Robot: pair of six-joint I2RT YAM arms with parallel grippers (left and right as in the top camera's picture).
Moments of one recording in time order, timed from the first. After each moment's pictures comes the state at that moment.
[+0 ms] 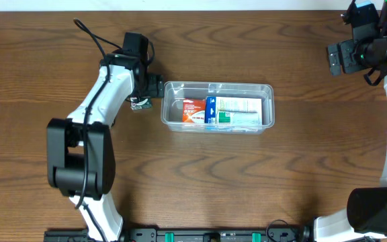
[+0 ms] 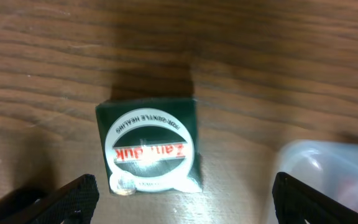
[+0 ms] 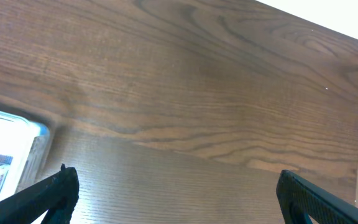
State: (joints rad) left arm -0.15 1.97 1.46 -0.80 -0.03 -0.22; right arm -0.15 1.69 1.83 -1.10 0.00 -0.38
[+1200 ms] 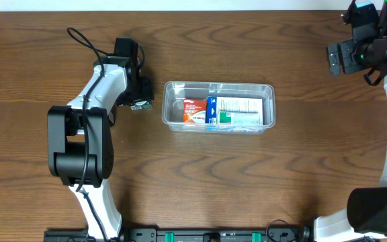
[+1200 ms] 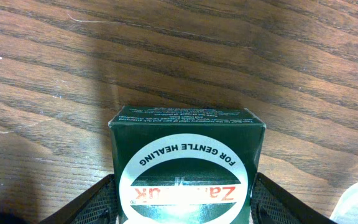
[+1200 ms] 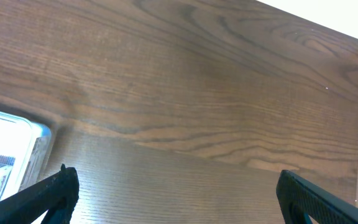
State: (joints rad) left arm -0.08 2.06 1.46 -0.78 0.03 -0.25; right arm -0.15 1.69 1.83 -1.10 0.00 -0.38
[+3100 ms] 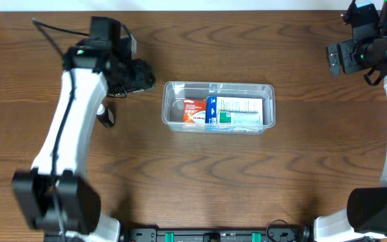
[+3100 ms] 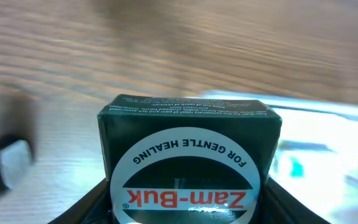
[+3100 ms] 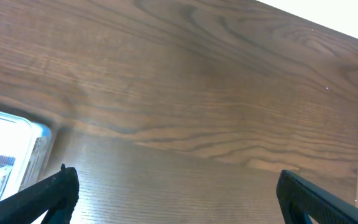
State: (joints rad) left arm -0.09 1.68 1.56 -1.04 0.29 -0.25; right arm -0.15 1.69 1.83 -1.10 0.00 -0.38
